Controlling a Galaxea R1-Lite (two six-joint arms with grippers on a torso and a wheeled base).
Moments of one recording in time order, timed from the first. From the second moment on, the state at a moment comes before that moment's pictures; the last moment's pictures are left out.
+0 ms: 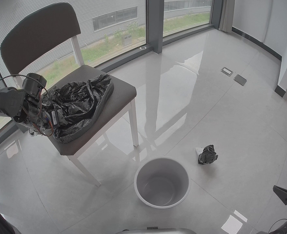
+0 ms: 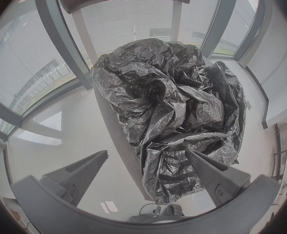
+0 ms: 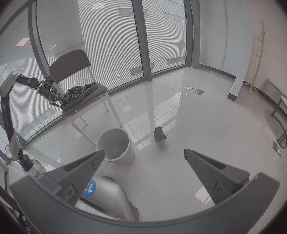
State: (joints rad) left arm -0.06 1.80 -1.29 0.34 0.12 -0.39; right arm -0.01 0.57 -0.38 0.24 0.18 0.01
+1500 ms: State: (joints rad) left arm -0.78 1.42 -1.44 0.45 0.12 -0.33; right arm 0.20 1.21 -0.71 -0.18 0.18 0.01
